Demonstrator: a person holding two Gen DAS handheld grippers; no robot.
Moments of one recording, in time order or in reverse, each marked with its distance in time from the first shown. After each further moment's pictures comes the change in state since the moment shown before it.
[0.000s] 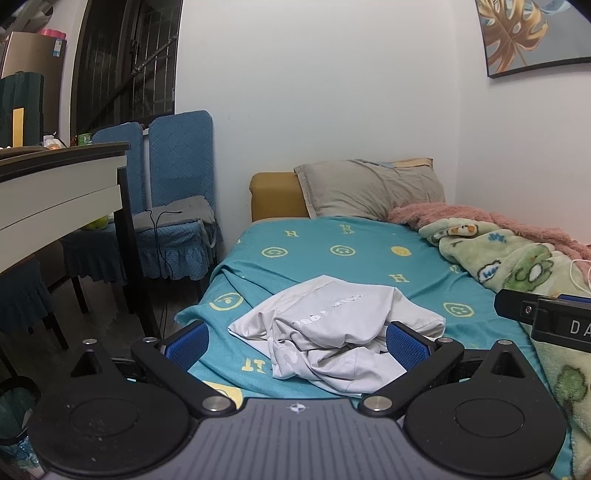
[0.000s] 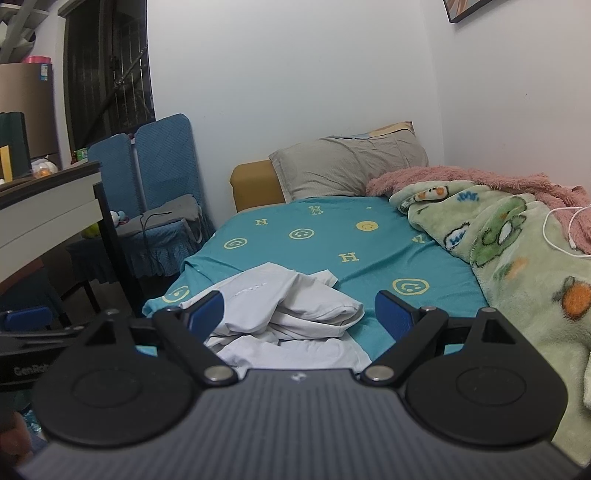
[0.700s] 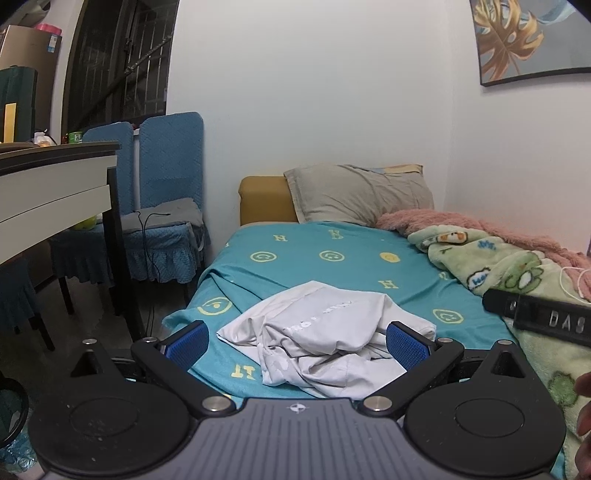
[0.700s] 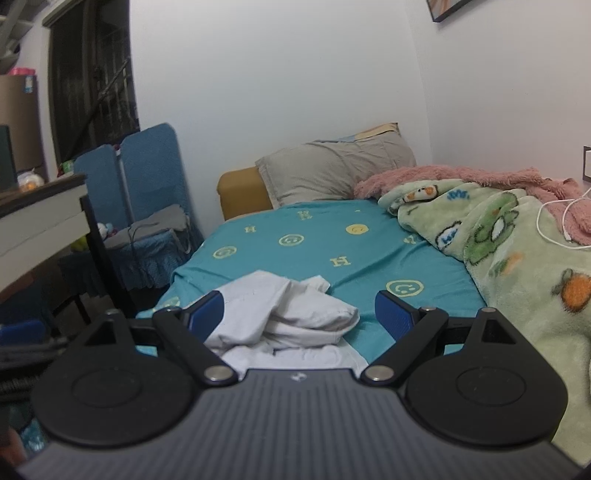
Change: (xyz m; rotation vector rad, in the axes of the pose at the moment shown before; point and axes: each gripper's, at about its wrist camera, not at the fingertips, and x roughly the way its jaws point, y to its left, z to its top) left arm 0.008 0.009 0.001 -0.019 -0.013 -0.044; right arm 0.009 0.004 0.003 0.052 -0.033 -0.050
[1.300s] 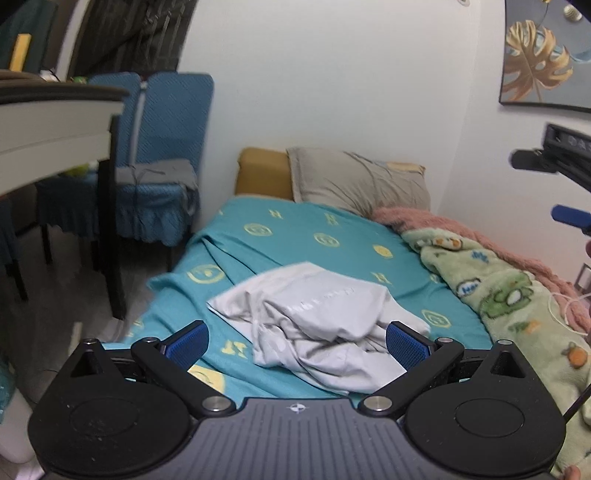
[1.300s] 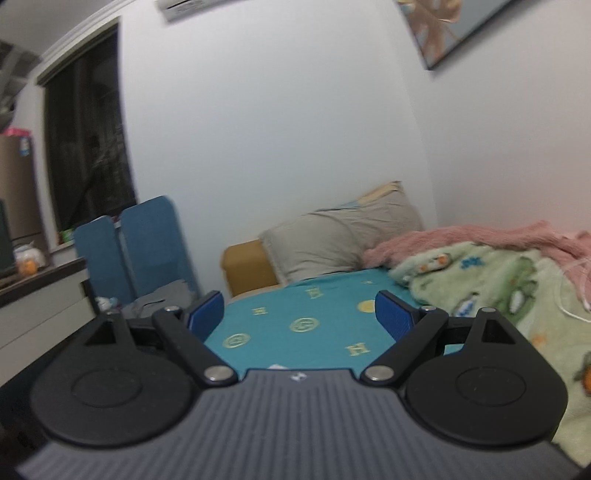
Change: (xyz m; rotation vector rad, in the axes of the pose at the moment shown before) left arm 0.029 0.040 -0.008 -0.135 0.085 -0.095; right arm 0.020 -0.002 0.086 0.088 -0.183 0.000
